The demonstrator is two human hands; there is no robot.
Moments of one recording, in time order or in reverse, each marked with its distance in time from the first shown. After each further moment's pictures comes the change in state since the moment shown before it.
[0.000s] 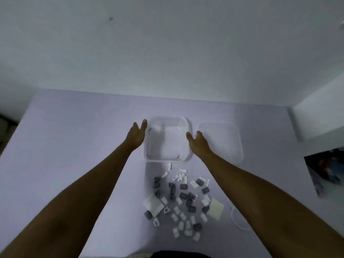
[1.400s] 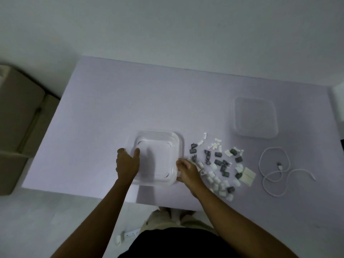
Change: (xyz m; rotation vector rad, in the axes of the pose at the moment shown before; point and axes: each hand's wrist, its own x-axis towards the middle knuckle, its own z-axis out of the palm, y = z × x) left_hand -0.164 -0.242 -0.074 -0.047 0.420 -0.297; right_hand -0.196 0.079 0.223 0.438 -0.258 0.137
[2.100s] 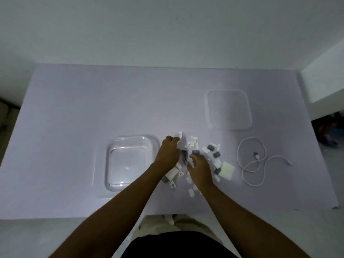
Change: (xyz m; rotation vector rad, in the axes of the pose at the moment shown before) left_hand -0.068 0.125 0.150 0.378 -0.513 0.749; right_hand 0.026 0.015 -0.108 -0.539 0.408 -0.265
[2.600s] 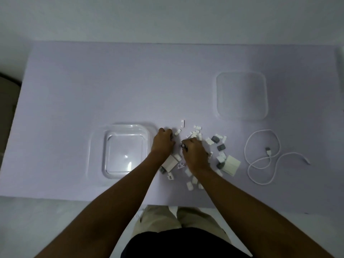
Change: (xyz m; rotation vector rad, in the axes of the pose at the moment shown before) left_hand 0.034 -0.035 0.048 0.144 0.025 -0.208; right_hand 0.050 0.020 0.020 -0.304 -0.028 -0.280
